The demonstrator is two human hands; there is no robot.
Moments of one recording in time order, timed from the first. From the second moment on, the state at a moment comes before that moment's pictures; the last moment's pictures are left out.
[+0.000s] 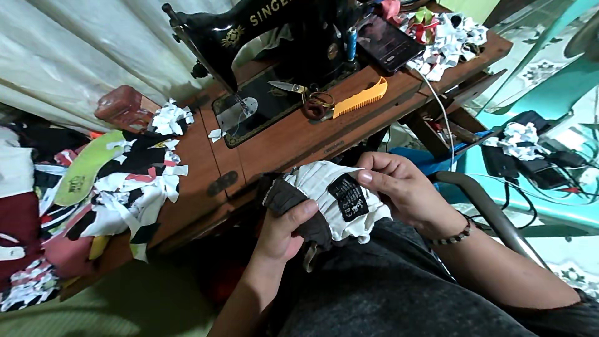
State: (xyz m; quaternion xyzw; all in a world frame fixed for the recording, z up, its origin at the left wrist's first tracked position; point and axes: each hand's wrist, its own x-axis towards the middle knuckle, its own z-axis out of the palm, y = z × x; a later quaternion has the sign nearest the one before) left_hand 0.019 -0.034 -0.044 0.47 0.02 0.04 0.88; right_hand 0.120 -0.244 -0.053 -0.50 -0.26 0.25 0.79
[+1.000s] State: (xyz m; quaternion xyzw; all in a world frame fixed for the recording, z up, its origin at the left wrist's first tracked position) left_hand 0.022 -0.033 -0.040 0.53 0.01 0.07 0.85; right_hand 0.133 -0.259 -0.066 -0.45 -0.31 0.30 0.78
